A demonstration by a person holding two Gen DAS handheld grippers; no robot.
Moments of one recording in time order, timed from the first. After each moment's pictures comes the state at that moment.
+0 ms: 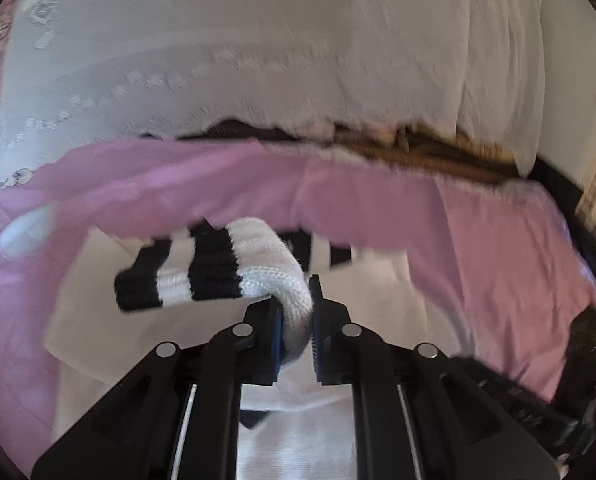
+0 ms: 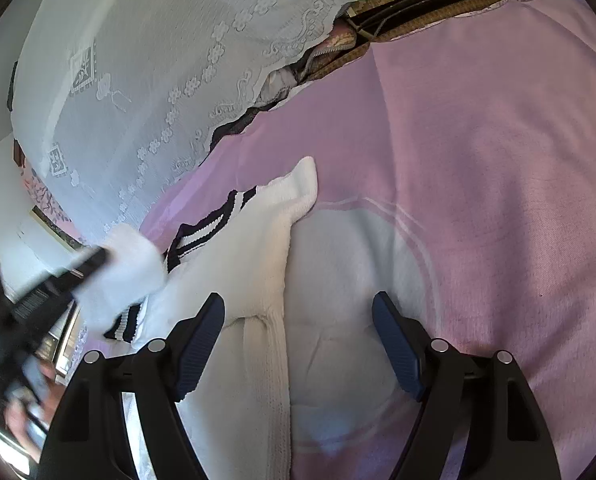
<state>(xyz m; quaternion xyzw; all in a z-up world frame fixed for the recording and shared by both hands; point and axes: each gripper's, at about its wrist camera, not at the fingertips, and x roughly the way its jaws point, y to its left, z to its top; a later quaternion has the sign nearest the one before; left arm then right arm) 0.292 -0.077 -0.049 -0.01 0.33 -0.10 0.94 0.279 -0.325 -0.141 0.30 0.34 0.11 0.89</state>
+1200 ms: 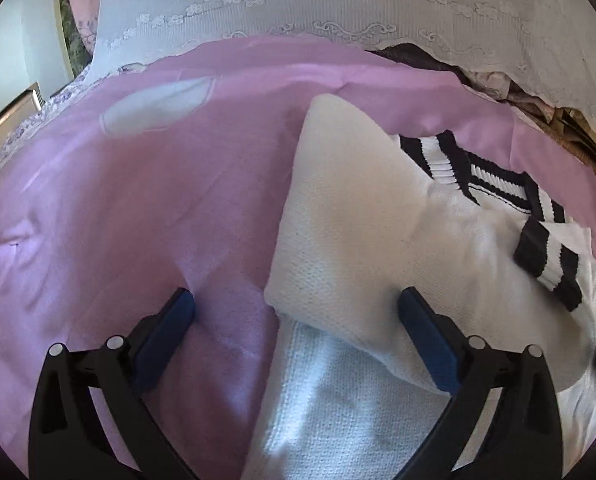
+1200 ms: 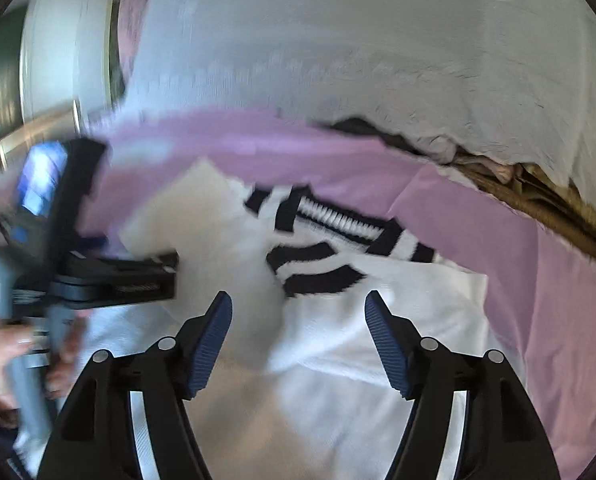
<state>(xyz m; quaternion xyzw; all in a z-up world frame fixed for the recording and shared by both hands) 0.317 0.101 -0.114 -0.06 0.43 0.09 0.90 0.293 -0.092 -0.079 -0.13 0.33 0.14 0.93</state>
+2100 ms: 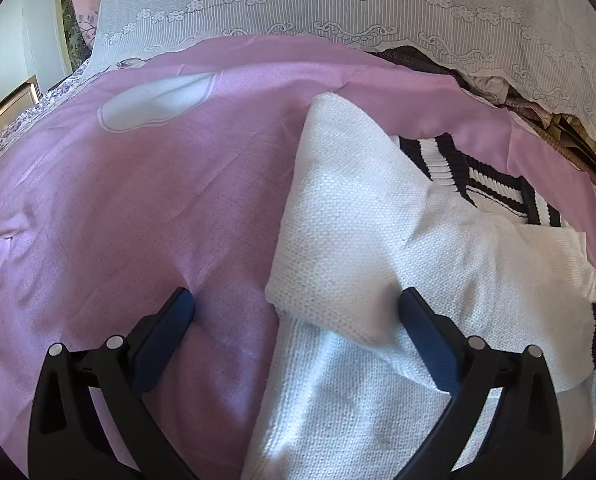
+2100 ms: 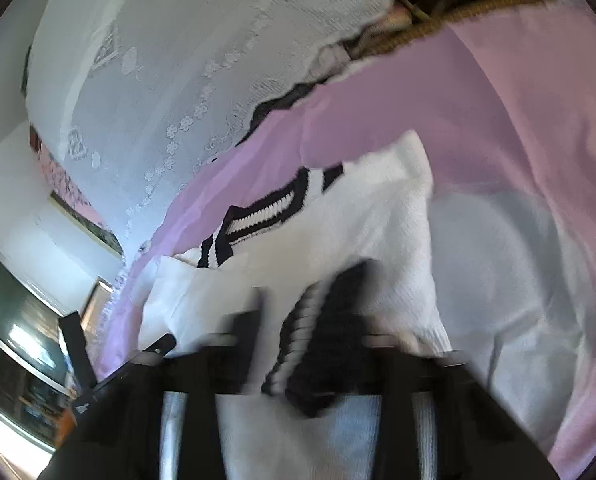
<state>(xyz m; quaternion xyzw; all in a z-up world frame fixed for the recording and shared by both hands) 0.310 0.102 -0.115 -0.07 0.43 0.09 0.90 0.304 -0.245 -0.116 0.27 0.34 0.16 0.89</state>
